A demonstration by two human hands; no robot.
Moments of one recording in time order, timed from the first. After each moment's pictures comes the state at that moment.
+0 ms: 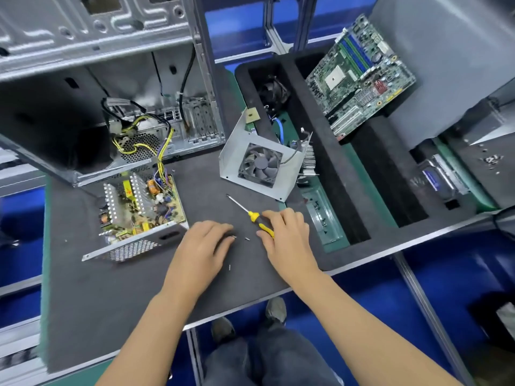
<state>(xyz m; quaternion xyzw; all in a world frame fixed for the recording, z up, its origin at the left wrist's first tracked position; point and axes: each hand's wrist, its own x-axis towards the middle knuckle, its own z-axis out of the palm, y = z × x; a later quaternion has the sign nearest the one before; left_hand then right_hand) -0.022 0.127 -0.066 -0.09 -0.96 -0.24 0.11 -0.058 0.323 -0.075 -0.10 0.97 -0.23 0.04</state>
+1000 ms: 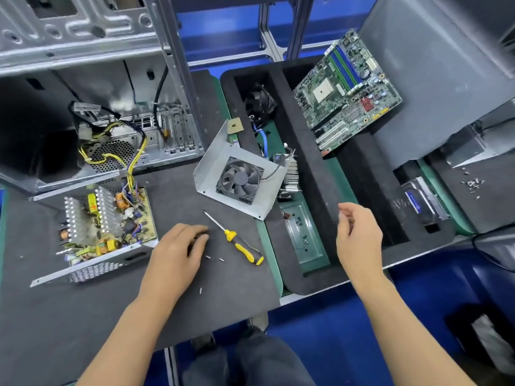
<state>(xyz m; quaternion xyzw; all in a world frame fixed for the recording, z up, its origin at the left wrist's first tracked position) -0.052 0.142 -0.064 0.04 -0.94 -0.32 0.07 -0.117 0.462 -0.063 0.09 0.92 -0.36 -0.07</state>
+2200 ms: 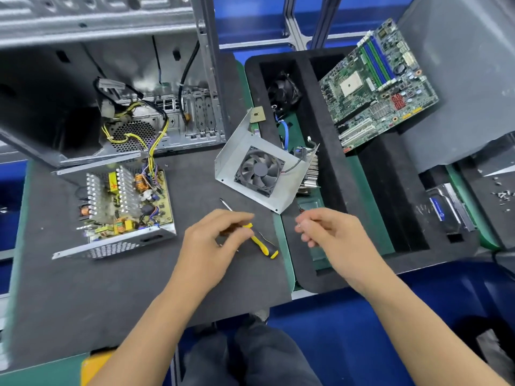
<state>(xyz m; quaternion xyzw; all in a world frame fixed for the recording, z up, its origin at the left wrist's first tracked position) -0.051 0.178 -0.022 0.06 -0.84 -0.54 0.06 -0.112 0.402 0.000 0.03 0.78 -0.58 0.23</state>
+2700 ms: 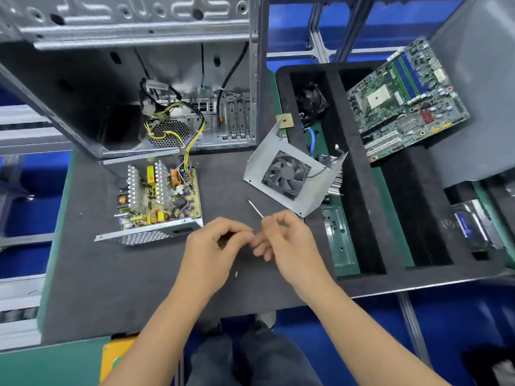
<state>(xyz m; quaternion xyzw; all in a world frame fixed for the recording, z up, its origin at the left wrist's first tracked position) -0.027 0.150 -0.016 0.14 -0.80 -0.57 0.07 -0.078 0.296 -0.012 0.05 0.70 -0.66 0.27</state>
